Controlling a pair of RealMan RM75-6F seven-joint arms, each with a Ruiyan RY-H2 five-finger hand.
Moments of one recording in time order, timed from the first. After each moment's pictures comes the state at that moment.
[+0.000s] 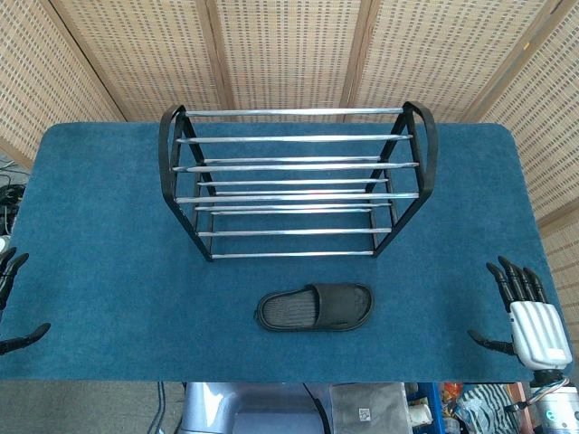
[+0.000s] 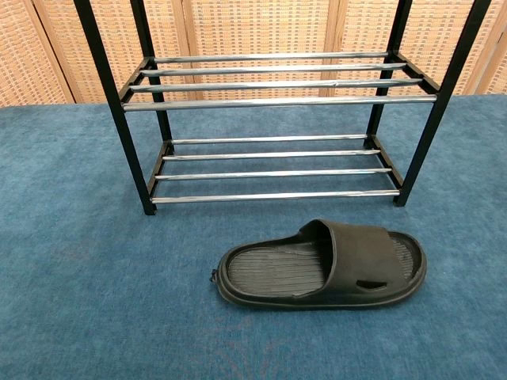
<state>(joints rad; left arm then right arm) -0.03 -0.91 -0.01 -1.86 1.51 1.52 0.01 0.10 -1.04 0.01 -1.80 -1.47 1.46 -0.04</state>
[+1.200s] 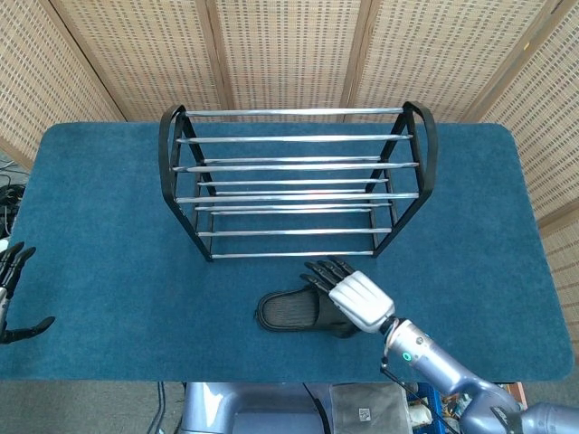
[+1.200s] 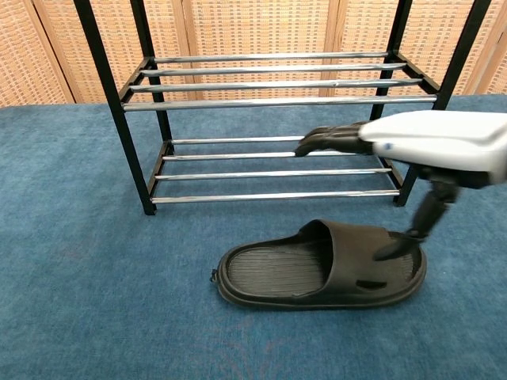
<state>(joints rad) -0.08 -0.90 -0.04 -1.85 1.43 1.41 0.00 0.62 -1.27 0.17 -1.88 -1.44 0.81 -0.31</state>
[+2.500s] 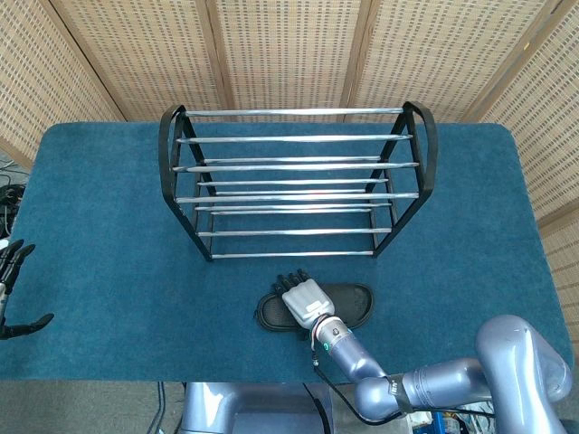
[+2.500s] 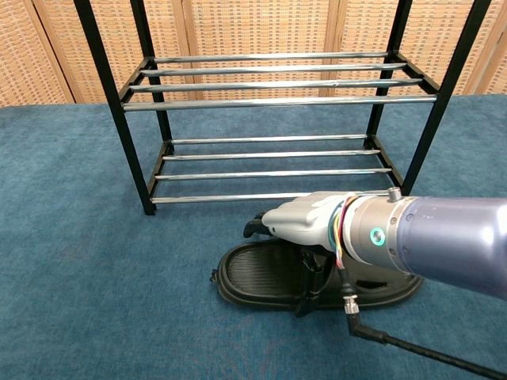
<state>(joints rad) -0.10 -0.89 -0.04 -1.84 1.41 1.38 -0.04 1.09 -1.67 0.08 -1.77 -0.41 1.01 -0.91</state>
